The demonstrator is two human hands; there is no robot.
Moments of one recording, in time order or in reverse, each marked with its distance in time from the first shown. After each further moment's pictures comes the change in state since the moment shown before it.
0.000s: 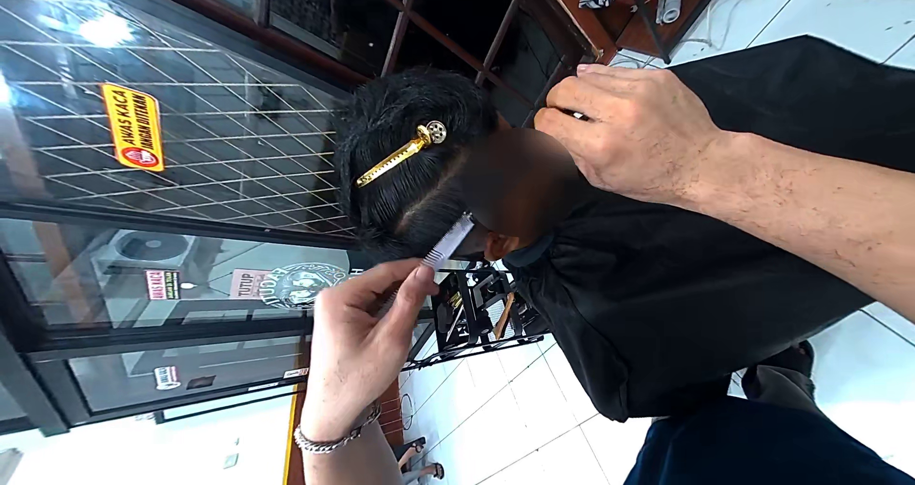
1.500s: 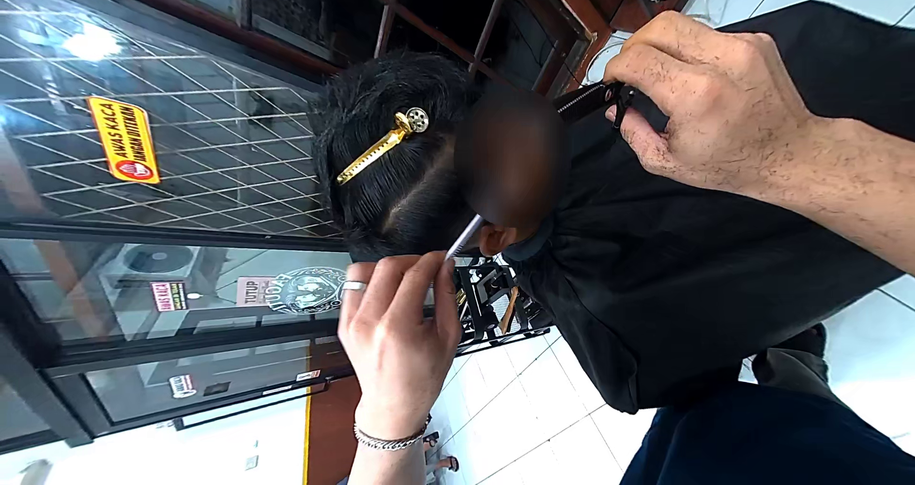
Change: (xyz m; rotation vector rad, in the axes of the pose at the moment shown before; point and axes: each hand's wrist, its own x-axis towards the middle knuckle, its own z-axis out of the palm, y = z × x) left_hand -0.005 0.002 0.044 0.717 0.269 0.294; right_hand -0.043 0.003 -0.019 0.050 0.044 0.263
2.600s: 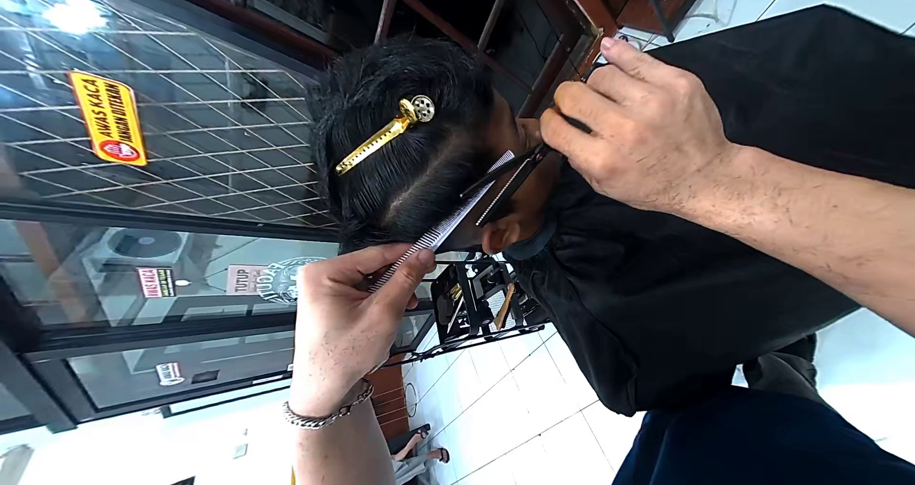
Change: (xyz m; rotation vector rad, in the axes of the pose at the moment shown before) left_hand 0.022 -0.040 -0.017 -0.652 -0.261 -0.369; right_hand 0.021 -0.021 0.042 -0.224 -0.002 -0.236
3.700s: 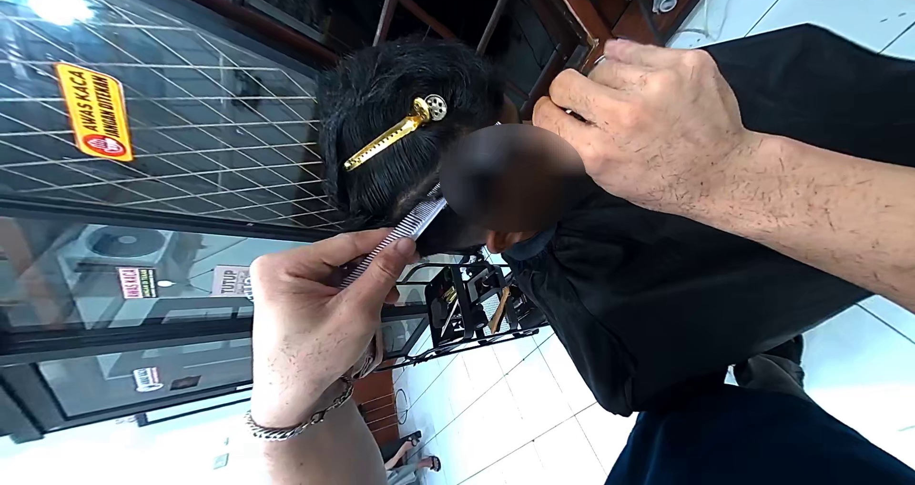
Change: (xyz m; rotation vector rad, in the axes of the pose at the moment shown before) left_hand 0.004 0.005 -0.019 0.000 0.040 0.097; right_hand 0.024 -0.008 -0.031 -0.041 -0.107 -0.010
